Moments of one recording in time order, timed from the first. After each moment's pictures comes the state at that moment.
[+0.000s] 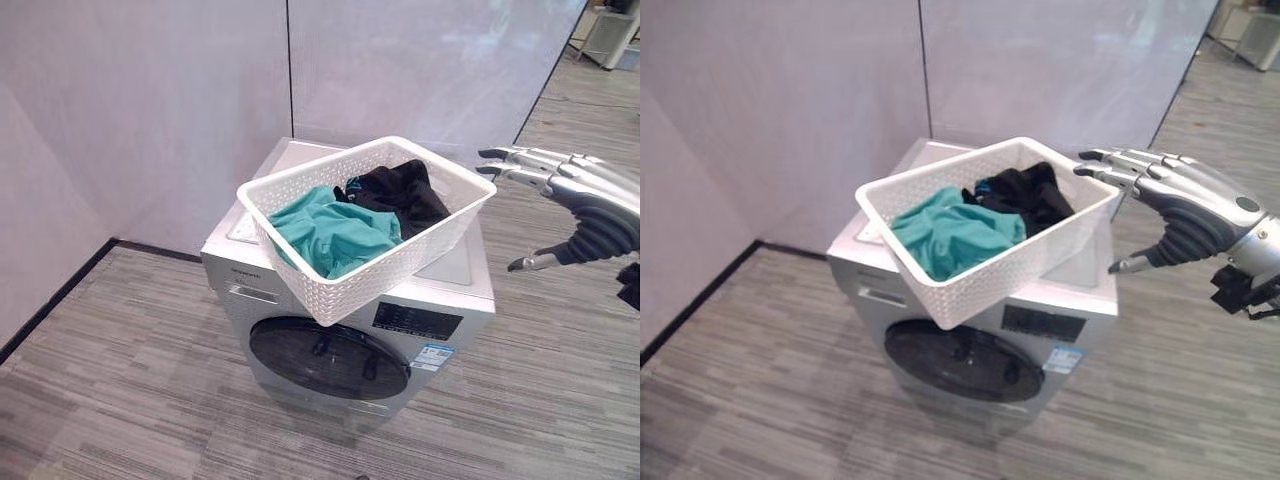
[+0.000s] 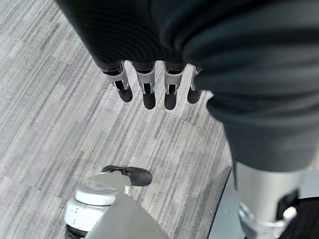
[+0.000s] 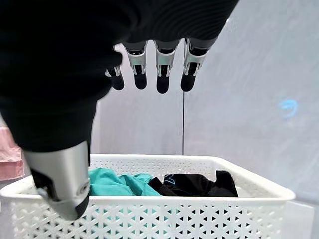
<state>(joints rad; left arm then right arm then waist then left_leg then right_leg) 0.10 0.29 0.09 1.38 -0.19 -0.10 -0.11 0.00 -1.34 -0.32 -0.30 -0.04 -0.37 0.22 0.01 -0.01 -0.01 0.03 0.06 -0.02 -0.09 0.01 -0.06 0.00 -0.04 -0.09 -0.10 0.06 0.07</state>
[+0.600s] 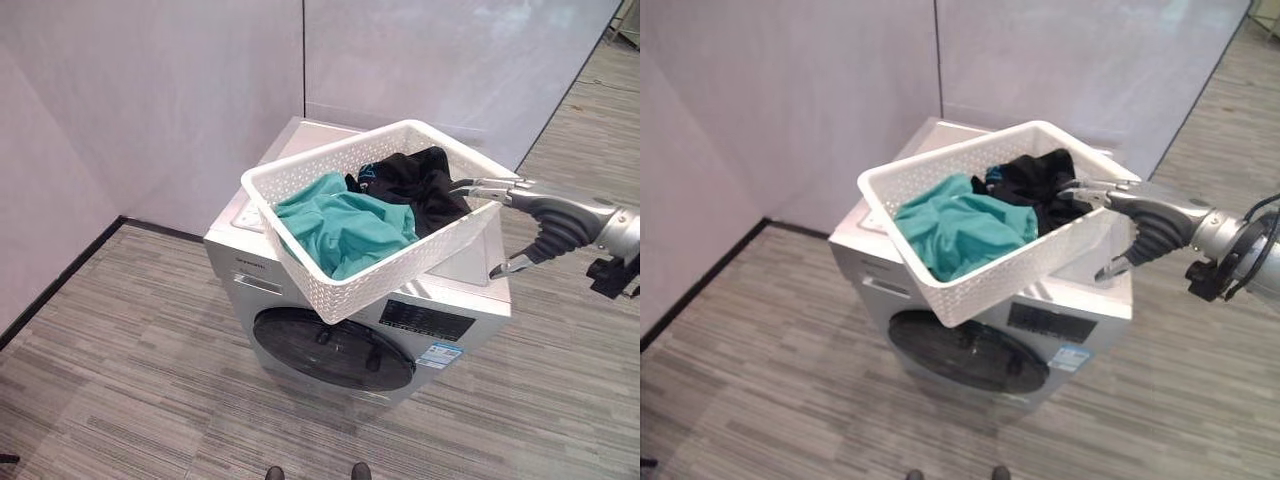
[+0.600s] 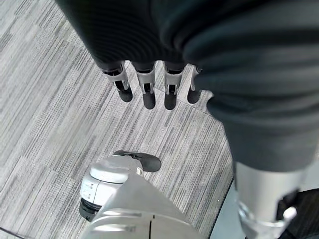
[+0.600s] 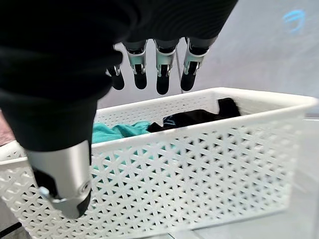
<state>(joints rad) 0.08 0.27 0.07 1.39 -0.20 -0.10 -0.13 -0.24 -1.43 0.05 -0.17 0.11 -0.31 0.35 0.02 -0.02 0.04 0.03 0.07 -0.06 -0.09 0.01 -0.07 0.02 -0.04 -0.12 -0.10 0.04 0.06</state>
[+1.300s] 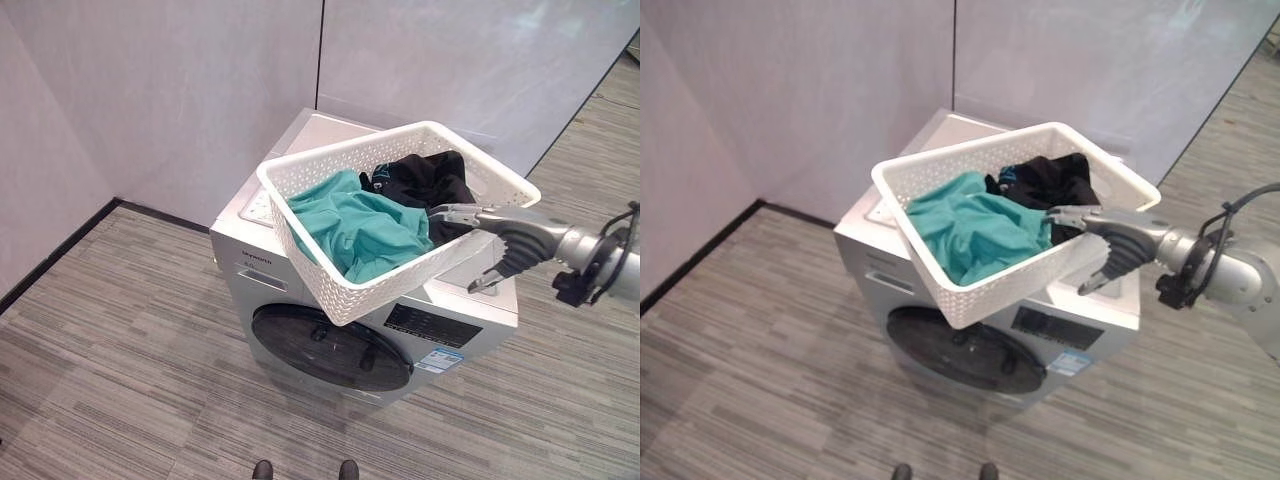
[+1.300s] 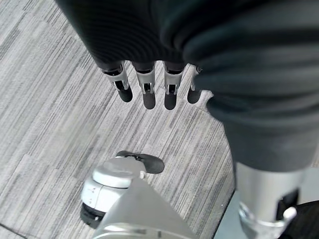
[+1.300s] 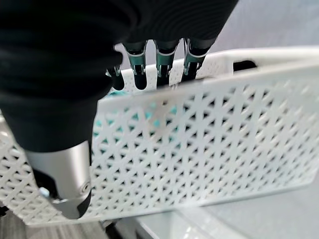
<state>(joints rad) 0.07 0.31 0.08 1.39 -0.20 -0.09 -0.13 -0.35 -1.34 0.28 -0.12 0.01 -0.26 0.35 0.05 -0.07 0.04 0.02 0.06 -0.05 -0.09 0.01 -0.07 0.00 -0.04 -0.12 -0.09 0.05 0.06</state>
